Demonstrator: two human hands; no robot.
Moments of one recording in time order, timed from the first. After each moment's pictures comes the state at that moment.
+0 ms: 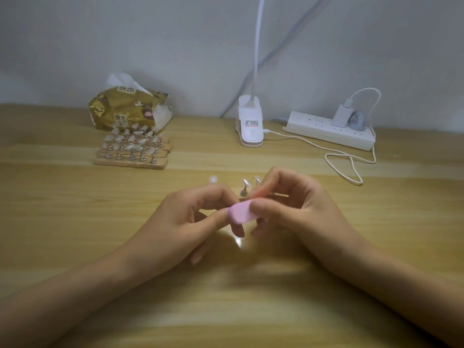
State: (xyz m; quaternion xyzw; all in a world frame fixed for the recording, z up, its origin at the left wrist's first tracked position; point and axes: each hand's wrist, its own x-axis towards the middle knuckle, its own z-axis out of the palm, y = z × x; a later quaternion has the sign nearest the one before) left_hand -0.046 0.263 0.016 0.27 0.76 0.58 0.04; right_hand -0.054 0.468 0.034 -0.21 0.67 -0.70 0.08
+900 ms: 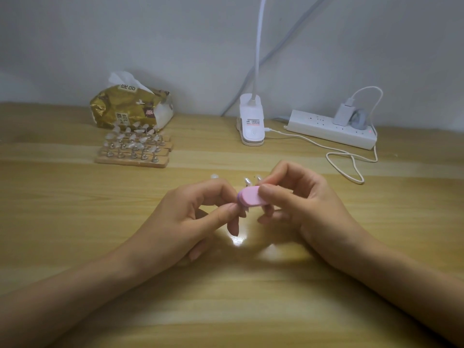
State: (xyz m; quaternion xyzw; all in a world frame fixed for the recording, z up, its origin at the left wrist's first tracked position) left_hand -0.045 0.262 0.017 0.25 0.76 0.60 0.04; right_hand -0.056 0.467 0.030 -0.19 0.65 -0.73 0.08
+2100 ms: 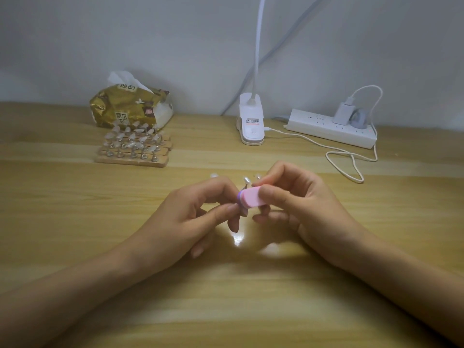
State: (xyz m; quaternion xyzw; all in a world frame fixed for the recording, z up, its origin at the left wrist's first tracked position) left_hand -0.049 0.262 0.014 0.28 0.74 0.60 0.05; right_hand -0.059 0.468 0.029 -0.19 0.63 -0.75 0.11
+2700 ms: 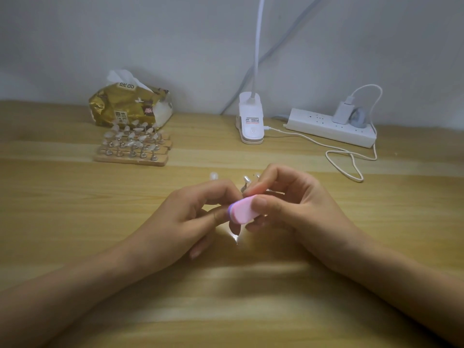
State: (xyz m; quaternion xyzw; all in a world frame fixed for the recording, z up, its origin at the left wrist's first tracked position) left_hand -0.048 0.263 0.014 0.30 0.74 0.60 0.06; right_hand -0.057 0.467 0.029 -0.21 0.63 -0.74 0.11
